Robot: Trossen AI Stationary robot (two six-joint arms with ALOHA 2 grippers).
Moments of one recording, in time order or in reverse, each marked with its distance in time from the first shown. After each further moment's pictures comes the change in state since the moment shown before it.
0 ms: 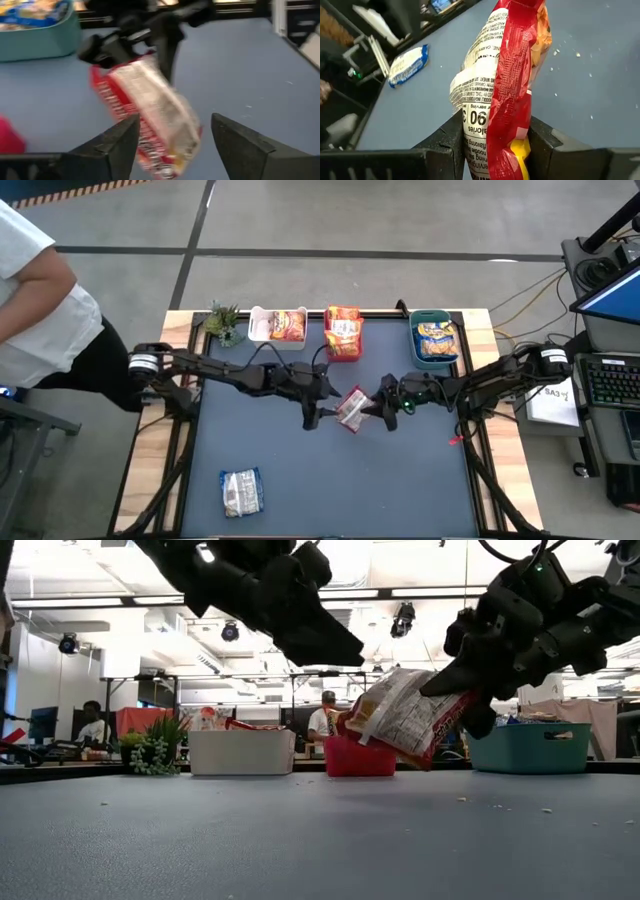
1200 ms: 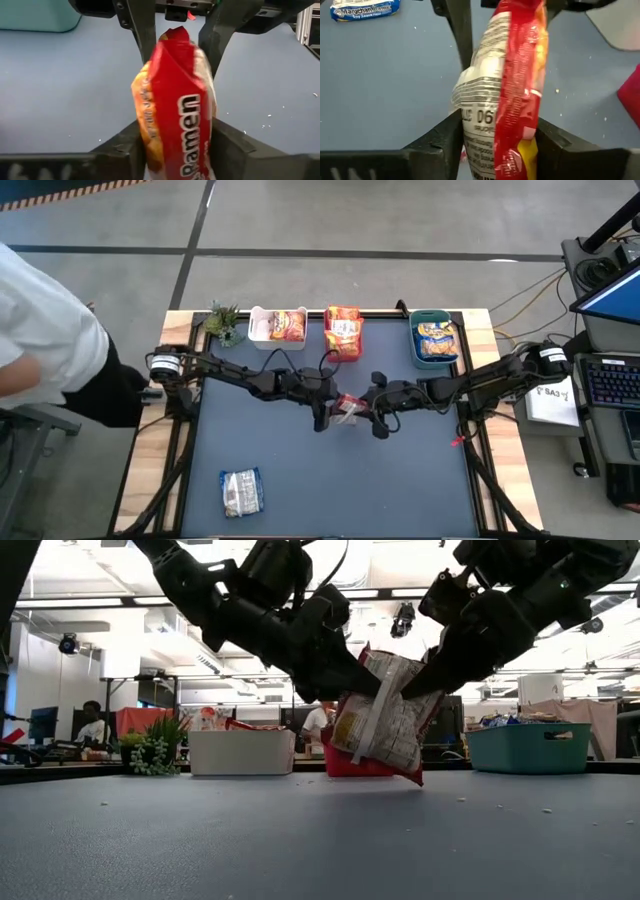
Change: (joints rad) left arm 0.012 0.162 0.000 0.172 -0.020 -0.121; right arm 0.132 0.002 0.274 -0.476 0.240 -0.457
